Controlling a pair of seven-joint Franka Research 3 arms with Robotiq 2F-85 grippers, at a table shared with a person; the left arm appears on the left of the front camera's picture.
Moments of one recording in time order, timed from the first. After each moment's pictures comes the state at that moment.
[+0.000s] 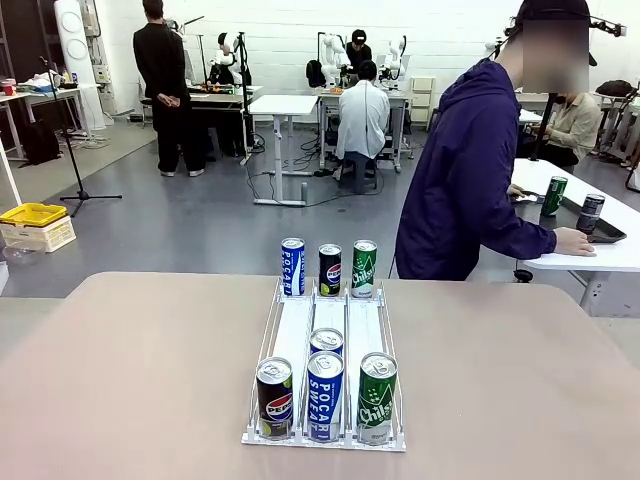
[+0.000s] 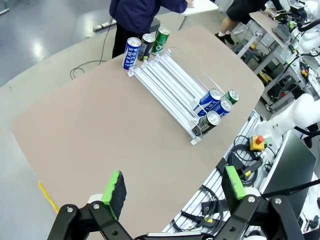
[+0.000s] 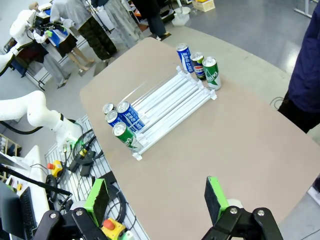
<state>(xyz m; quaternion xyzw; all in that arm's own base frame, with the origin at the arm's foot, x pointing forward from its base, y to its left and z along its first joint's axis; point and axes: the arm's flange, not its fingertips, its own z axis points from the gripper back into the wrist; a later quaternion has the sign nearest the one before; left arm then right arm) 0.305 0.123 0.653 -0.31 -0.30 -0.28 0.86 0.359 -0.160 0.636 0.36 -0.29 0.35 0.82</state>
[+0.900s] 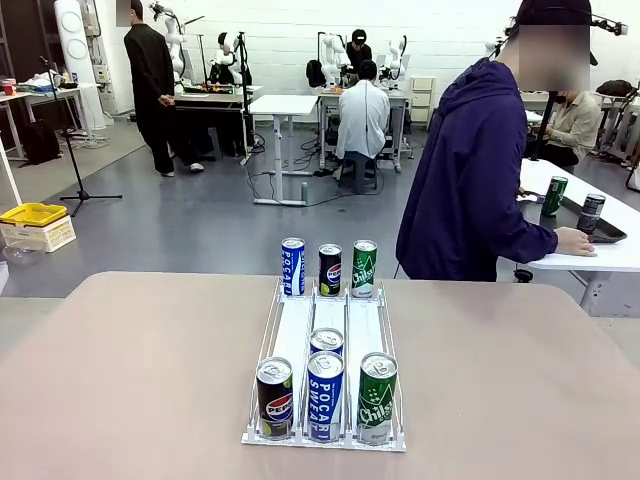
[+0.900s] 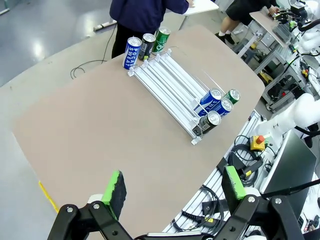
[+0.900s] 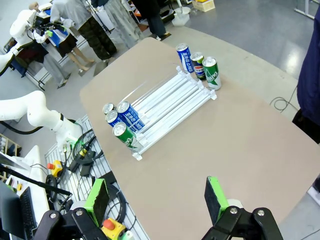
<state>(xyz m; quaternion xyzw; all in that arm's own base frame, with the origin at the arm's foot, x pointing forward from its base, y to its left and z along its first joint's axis) 0.306 0.123 0.653 -0.31 -0.30 -0.28 0.86 0.359 -0.160 0.636 0.36 -0.29 0.35 0.82</state>
